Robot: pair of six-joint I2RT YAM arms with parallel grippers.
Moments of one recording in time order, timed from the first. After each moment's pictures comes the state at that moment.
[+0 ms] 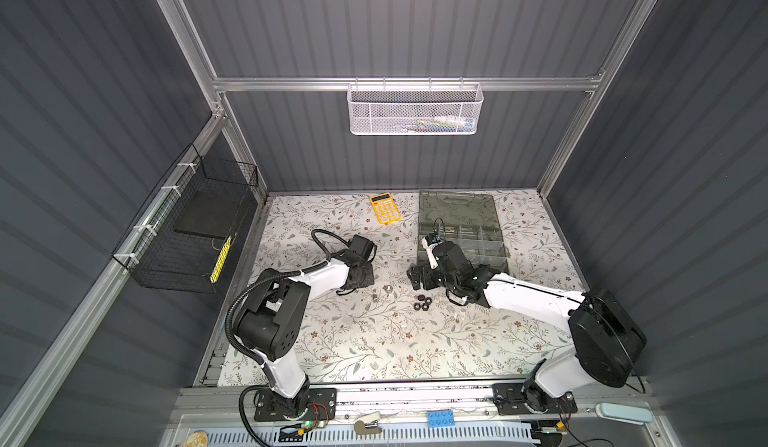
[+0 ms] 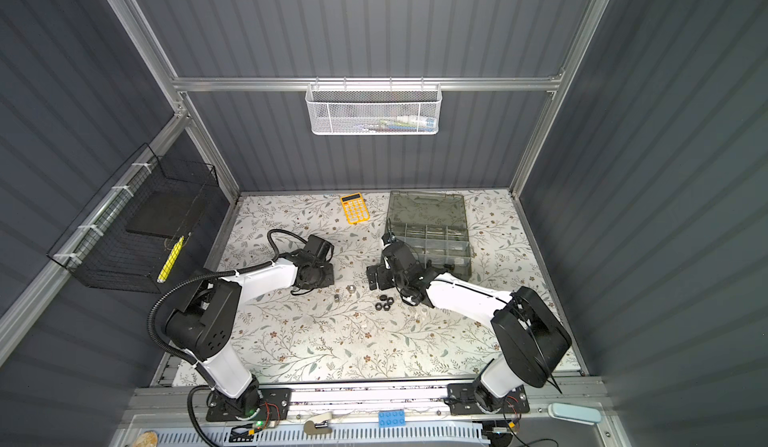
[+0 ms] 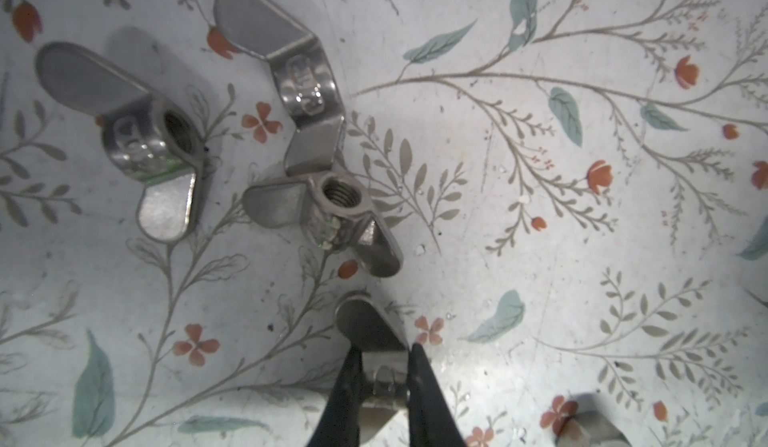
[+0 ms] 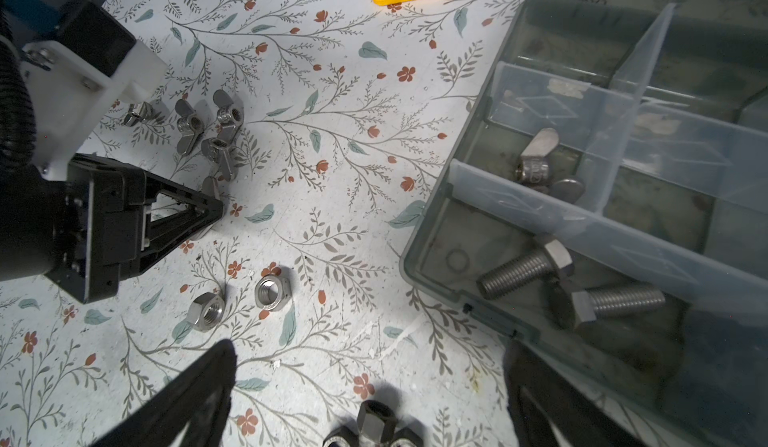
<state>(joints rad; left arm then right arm) -0.50 1.74 0.99 -0.41 -0.10 -0.53 0.73 1.53 0.89 -0.08 0.08 0.37</state>
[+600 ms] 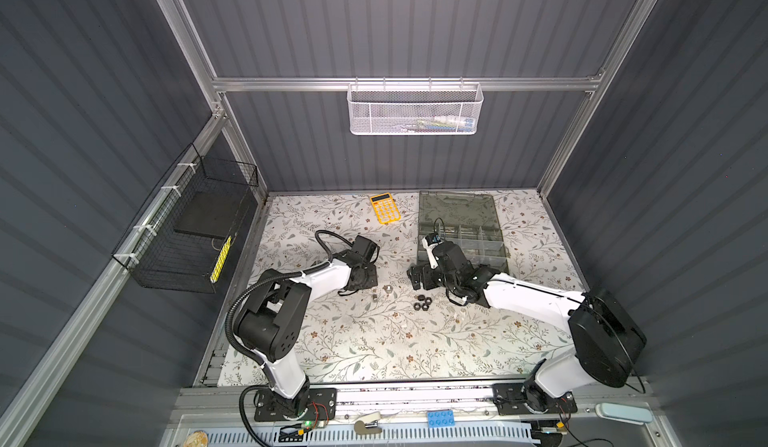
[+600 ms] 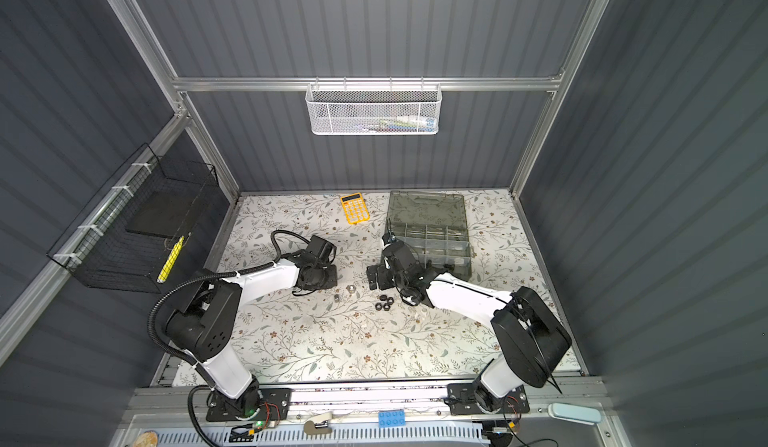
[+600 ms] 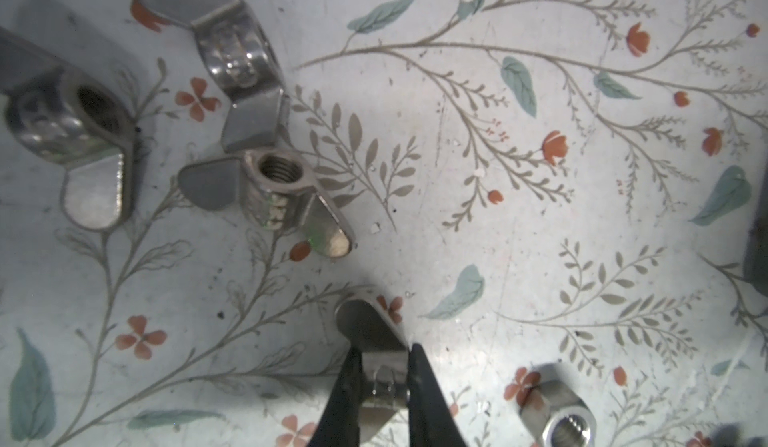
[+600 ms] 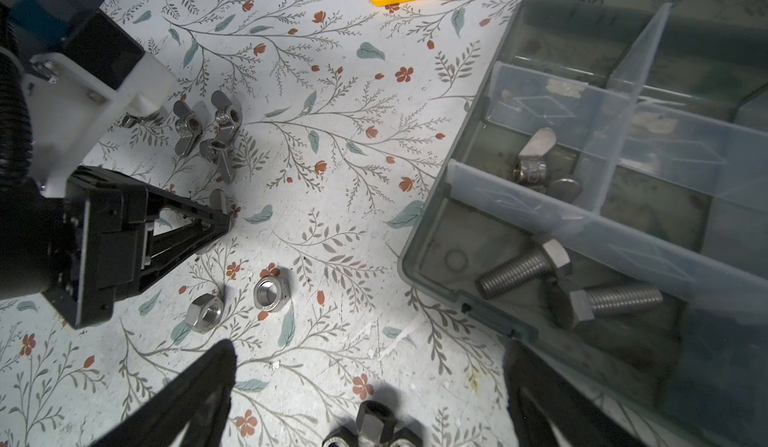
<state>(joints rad) -0.53 1.73 1.00 -0.41 -0.05 -0.54 0.73 1.53 0.89 -0.08 0.09 0.37</state>
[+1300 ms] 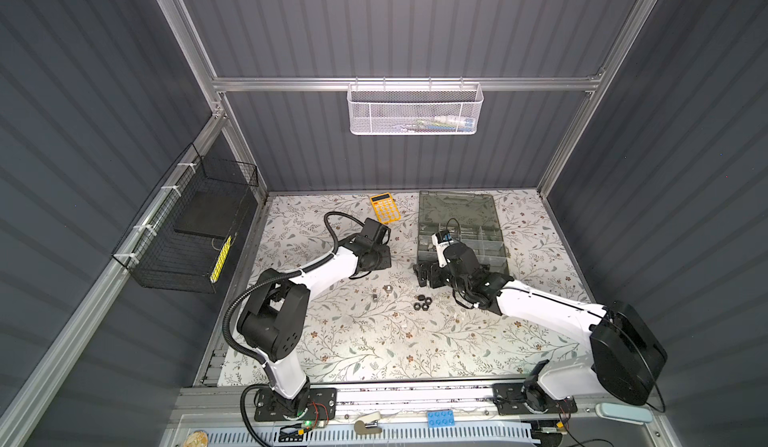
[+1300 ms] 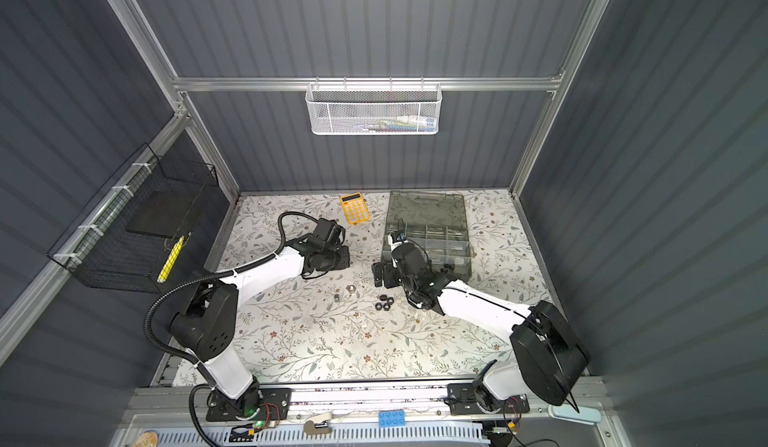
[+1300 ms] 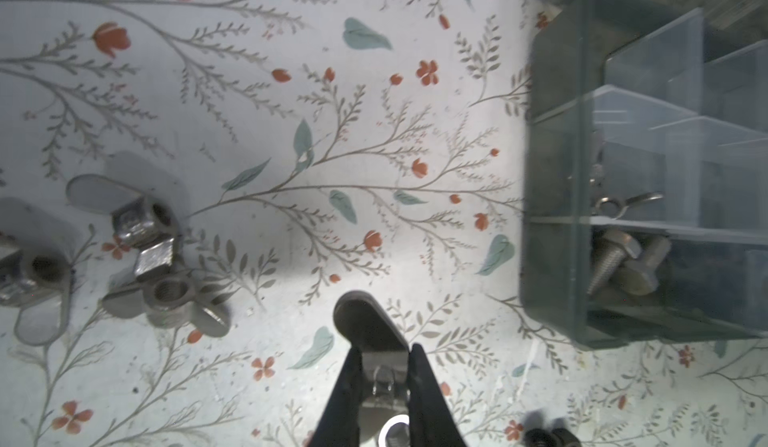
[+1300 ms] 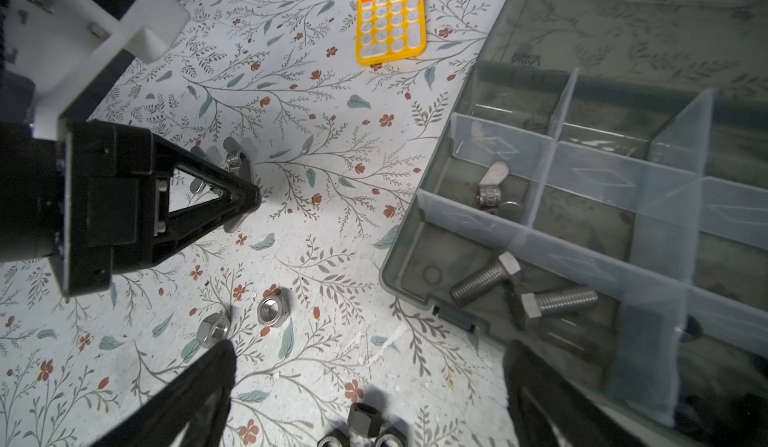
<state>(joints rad) -0.59 1.75 1.22 -0.43 -0.02 -0.54 0.71 1.39 0.80 -0.01 0.13 0.38</state>
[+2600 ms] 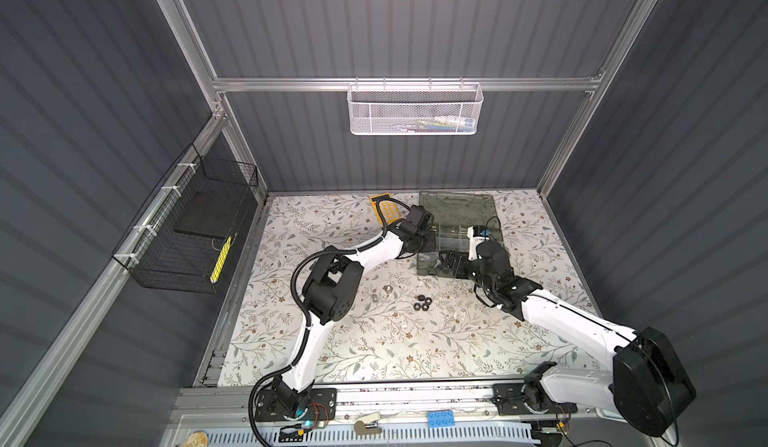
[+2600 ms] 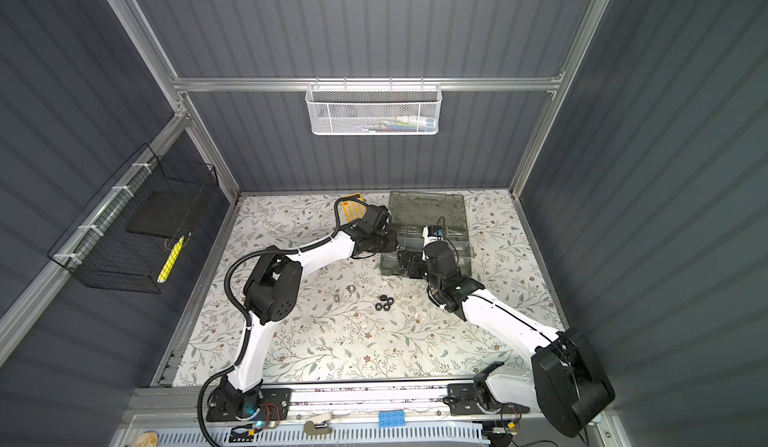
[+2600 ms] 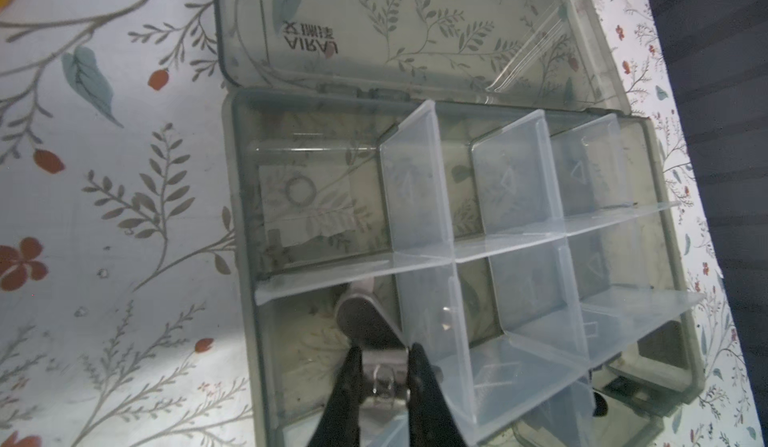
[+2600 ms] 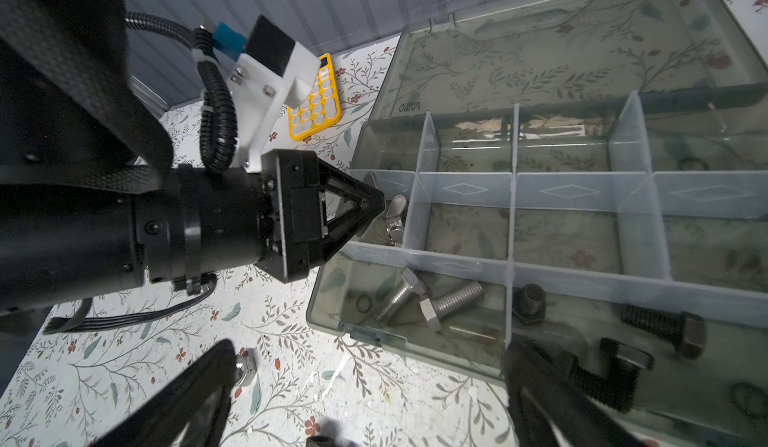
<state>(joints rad) -0.71 2.25 1.76 -0.35 0.11 -0.56 0.52 1.24 0.68 0.05 0.10 0.50</state>
